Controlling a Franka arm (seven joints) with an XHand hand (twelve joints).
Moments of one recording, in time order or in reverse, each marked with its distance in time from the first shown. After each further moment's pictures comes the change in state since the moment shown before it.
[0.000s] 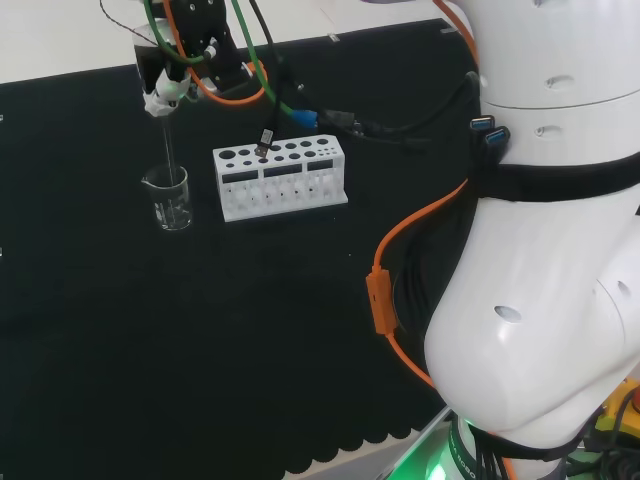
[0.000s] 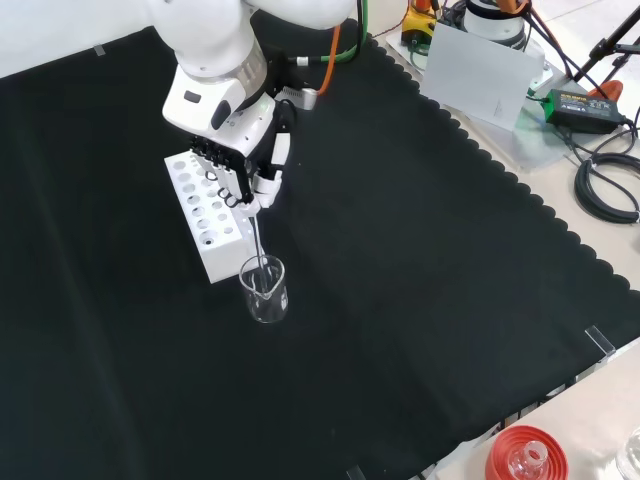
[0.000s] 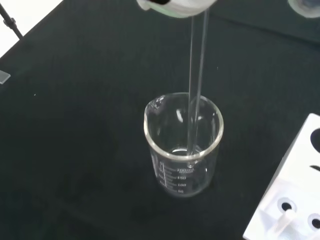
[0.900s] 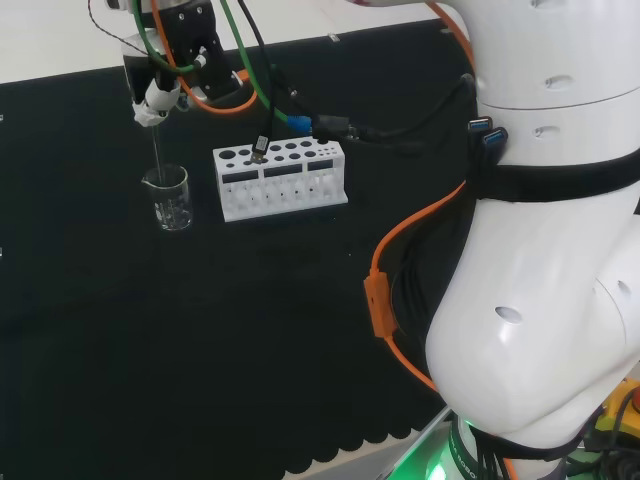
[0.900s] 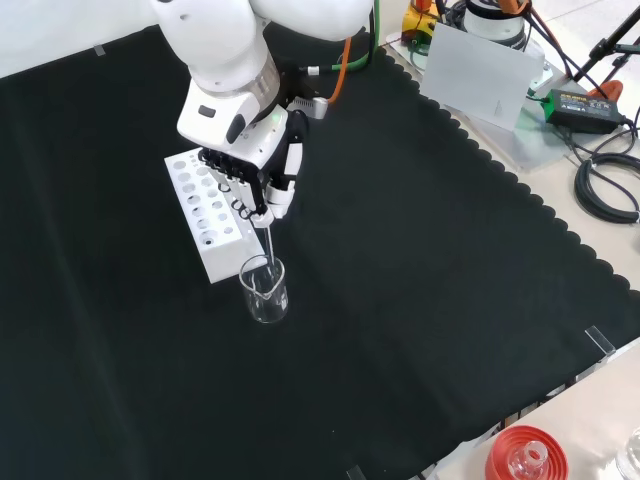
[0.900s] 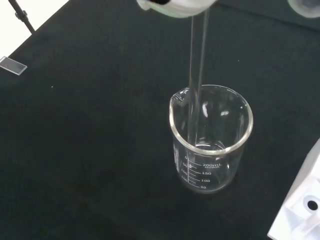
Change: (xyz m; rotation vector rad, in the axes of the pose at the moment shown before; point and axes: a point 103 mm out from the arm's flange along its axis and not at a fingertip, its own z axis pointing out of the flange) arm 0.019 0.006 0.007 0.011 0.001 -0.024
